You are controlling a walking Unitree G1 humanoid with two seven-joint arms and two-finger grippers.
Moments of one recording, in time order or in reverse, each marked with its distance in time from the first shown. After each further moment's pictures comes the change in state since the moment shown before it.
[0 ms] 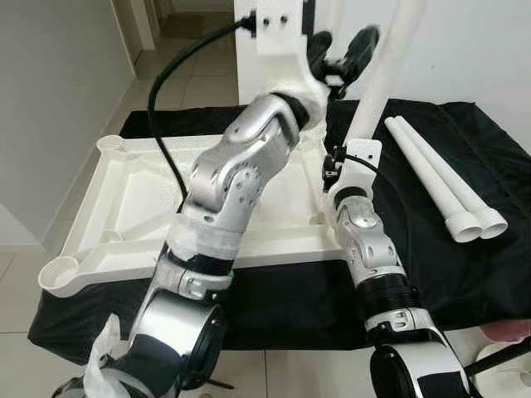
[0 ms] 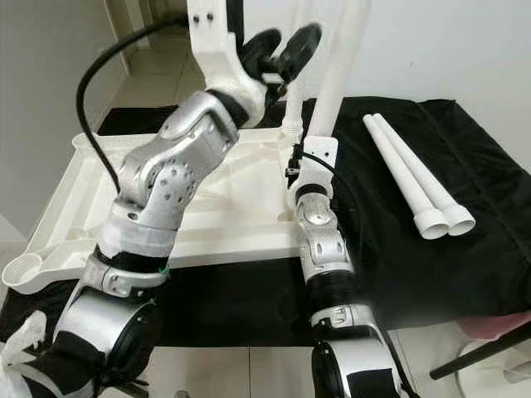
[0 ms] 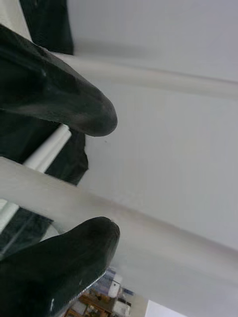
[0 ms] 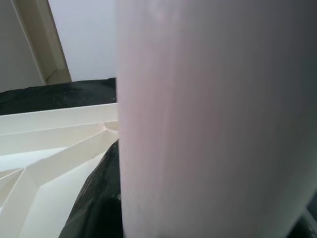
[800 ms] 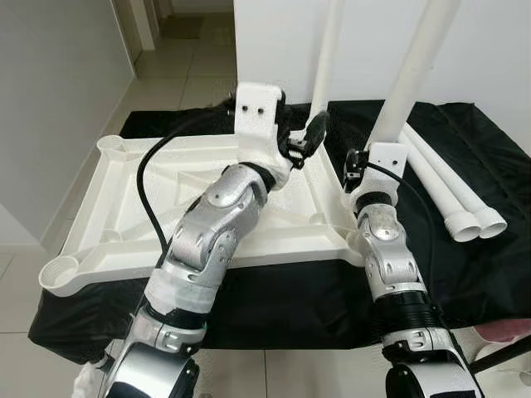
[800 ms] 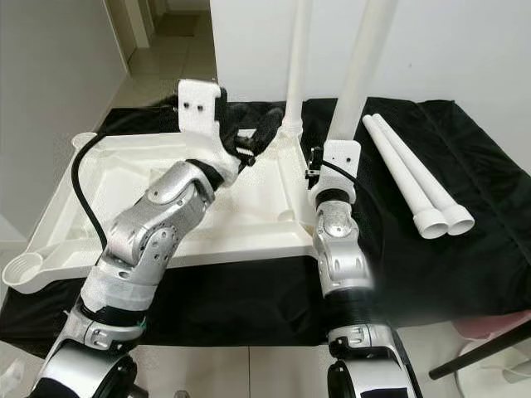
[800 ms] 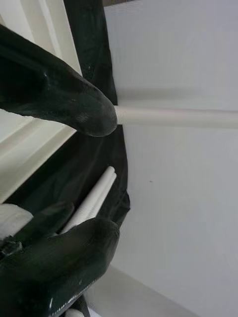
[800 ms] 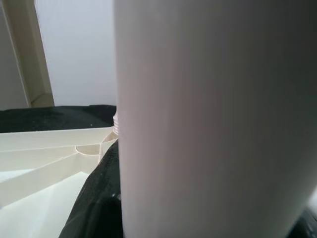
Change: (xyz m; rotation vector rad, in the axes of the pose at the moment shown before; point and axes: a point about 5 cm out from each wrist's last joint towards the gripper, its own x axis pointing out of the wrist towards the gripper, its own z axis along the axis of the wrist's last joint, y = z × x) left arm -0.045 0.022 -0.045 0.167 0.139 0.097; right arm -0.017 -0.024 0.006 -0.069 -0.138 -0.034
